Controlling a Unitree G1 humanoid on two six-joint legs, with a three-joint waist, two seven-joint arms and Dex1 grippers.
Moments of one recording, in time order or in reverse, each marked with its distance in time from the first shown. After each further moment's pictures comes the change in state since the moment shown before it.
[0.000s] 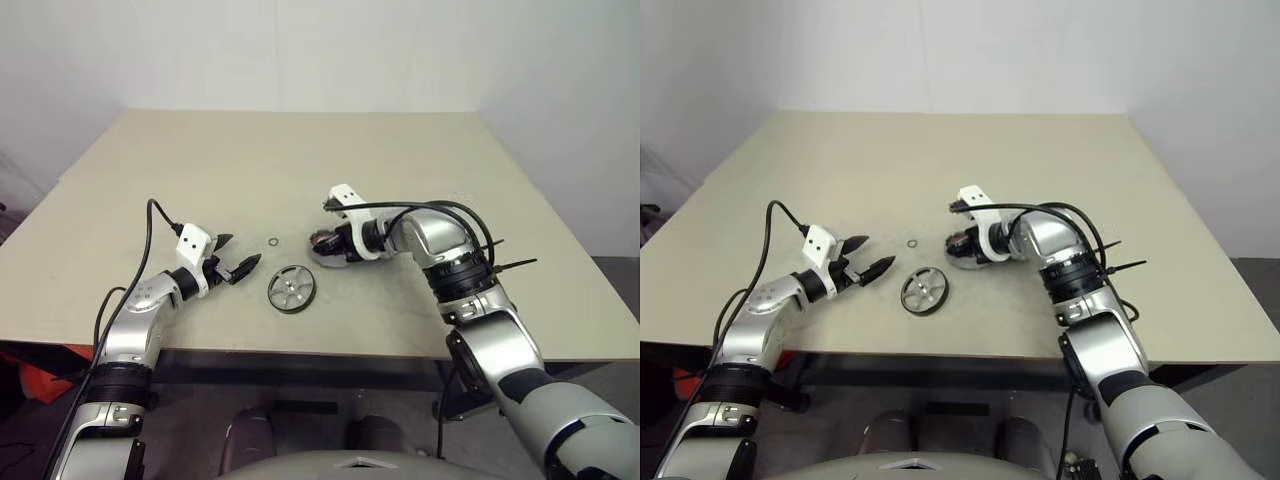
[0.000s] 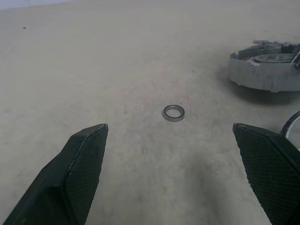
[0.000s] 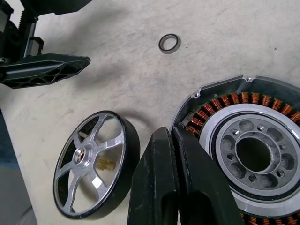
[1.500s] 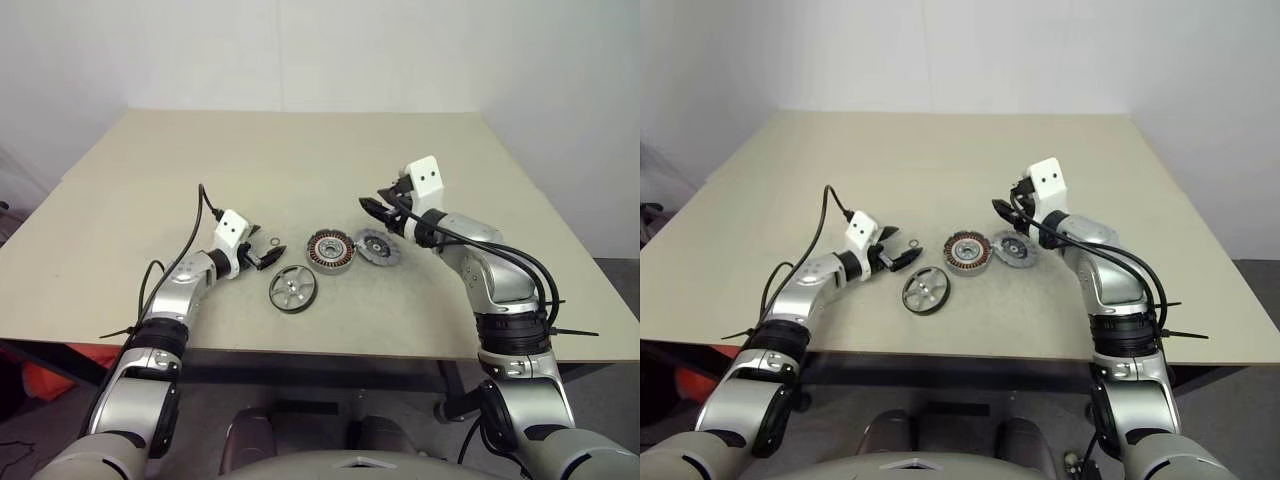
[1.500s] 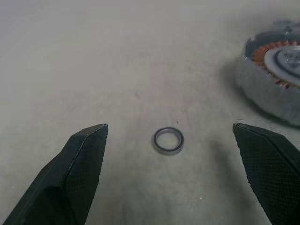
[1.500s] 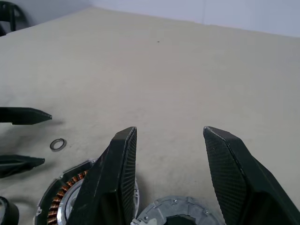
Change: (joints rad) left arm -0.278 -0.098 -0.118 0.404 0.159 -0.125 0.014; right arm 0.324 -0.095 -0.248 -0.383 0.042 -0.438 -0.310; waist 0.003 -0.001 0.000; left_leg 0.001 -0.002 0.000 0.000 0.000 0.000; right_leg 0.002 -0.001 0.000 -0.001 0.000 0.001
